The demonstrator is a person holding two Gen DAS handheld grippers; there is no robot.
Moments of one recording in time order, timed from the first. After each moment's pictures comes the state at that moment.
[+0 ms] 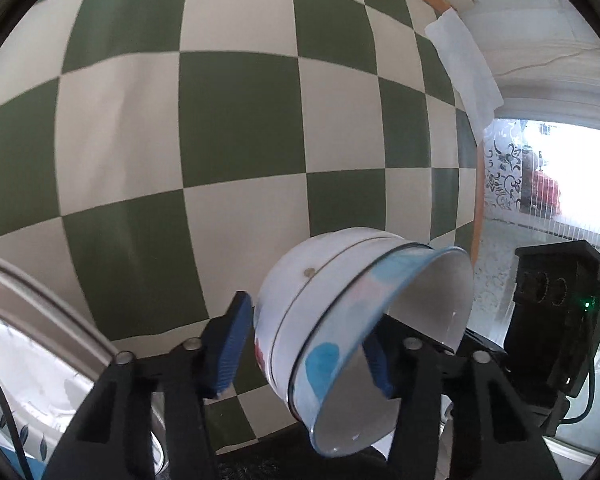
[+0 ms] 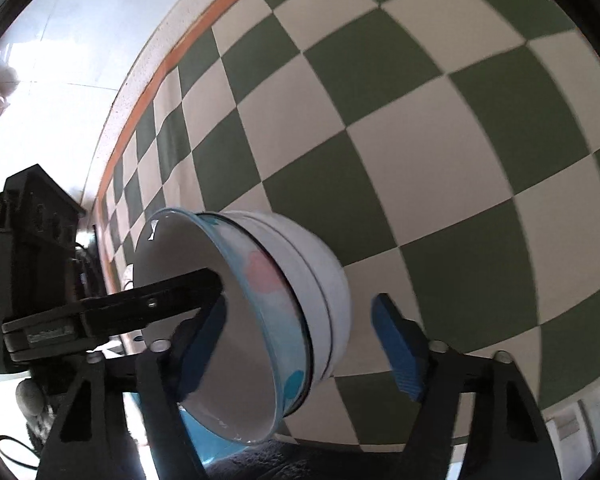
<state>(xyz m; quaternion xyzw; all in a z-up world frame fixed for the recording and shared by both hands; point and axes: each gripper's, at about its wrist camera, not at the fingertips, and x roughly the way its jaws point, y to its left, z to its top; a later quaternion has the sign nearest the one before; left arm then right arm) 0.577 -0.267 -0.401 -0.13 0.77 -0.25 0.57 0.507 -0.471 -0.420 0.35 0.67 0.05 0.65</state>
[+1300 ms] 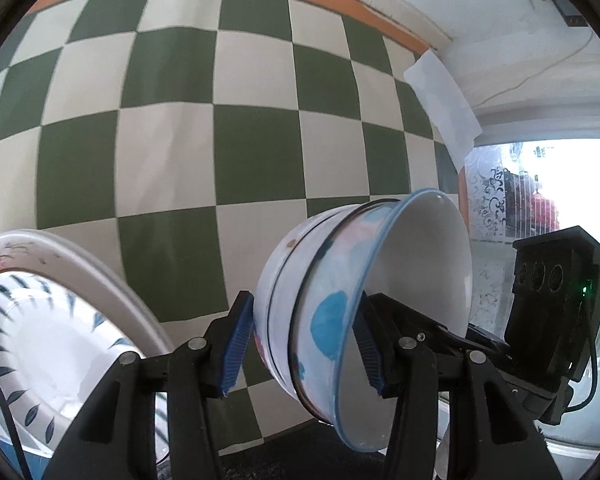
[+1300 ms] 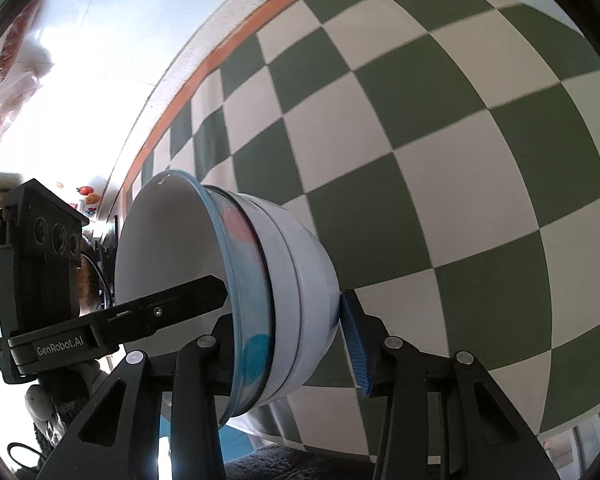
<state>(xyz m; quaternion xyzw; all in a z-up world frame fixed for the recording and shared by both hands) 0.569 -0.243 -0.356 -0.14 0.72 -0.23 0.64 0.521 -0.444 -0.393 0.33 0.64 0.10 0.69</state>
